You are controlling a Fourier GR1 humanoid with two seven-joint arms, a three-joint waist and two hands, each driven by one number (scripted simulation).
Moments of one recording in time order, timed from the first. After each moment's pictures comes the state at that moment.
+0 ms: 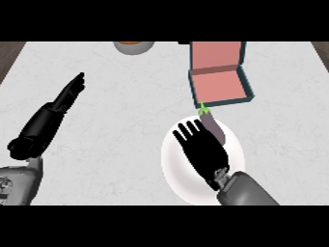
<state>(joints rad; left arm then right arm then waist) -0.21 0.28 -0.02 -1.54 -0.10 -0.19 -0.08 -0.34 -0.16 0.64 -1.44 1.28 0.49 0.23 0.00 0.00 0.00</state>
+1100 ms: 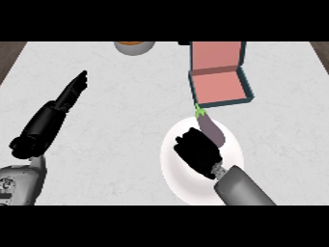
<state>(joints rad) -0.22 0.23 0.01 -1.57 -0.14 -0.22 -0.04 -0.37 -0.11 0.60 -1.22 1.40 0.16 -0.11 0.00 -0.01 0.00</state>
